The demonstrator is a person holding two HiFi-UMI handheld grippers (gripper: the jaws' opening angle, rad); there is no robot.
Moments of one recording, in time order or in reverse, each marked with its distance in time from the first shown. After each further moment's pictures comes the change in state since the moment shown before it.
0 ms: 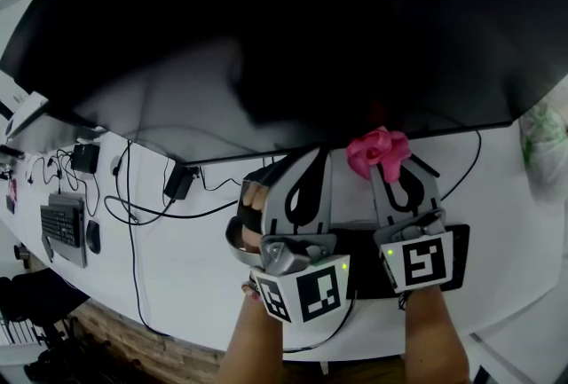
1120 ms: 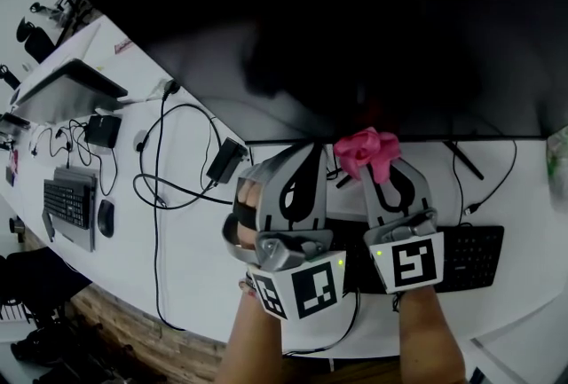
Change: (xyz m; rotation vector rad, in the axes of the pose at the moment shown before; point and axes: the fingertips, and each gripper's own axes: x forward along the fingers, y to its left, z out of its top) left arm -0.052 0.072 -0.088 -0.024 0.071 0.076; right arm 0.056 0.121 0.009 -0.032 0.009 0.111
